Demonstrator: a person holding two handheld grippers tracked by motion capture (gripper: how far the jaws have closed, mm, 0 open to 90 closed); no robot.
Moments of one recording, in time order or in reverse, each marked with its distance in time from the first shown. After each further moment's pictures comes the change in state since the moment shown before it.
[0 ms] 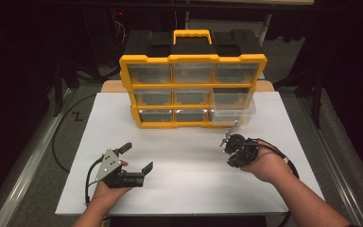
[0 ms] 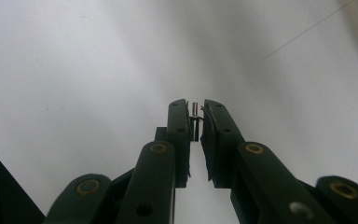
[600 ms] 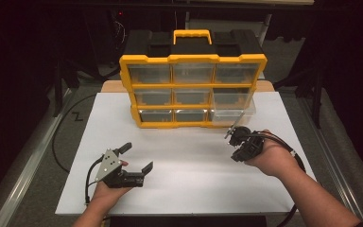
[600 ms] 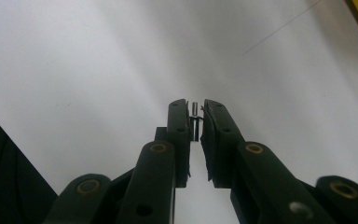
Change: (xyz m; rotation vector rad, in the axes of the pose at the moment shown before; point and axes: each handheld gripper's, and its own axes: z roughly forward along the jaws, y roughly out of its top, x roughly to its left) left arm 0.000 0.000 0.000 0.000 0.000 0.001; right arm -0.012 0.001 -0.024 0.008 0.017 0.032
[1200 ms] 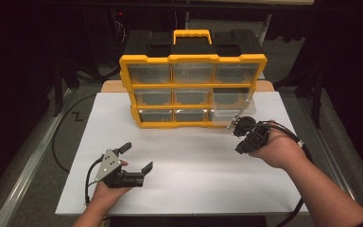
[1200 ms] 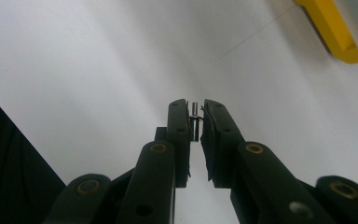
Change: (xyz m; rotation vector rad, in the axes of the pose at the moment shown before) left arm 0.000 0.000 0.000 -0.003 0.002 -0.001; right arm -0.010 0.006 -0.031 0.010 -0.019 0.006
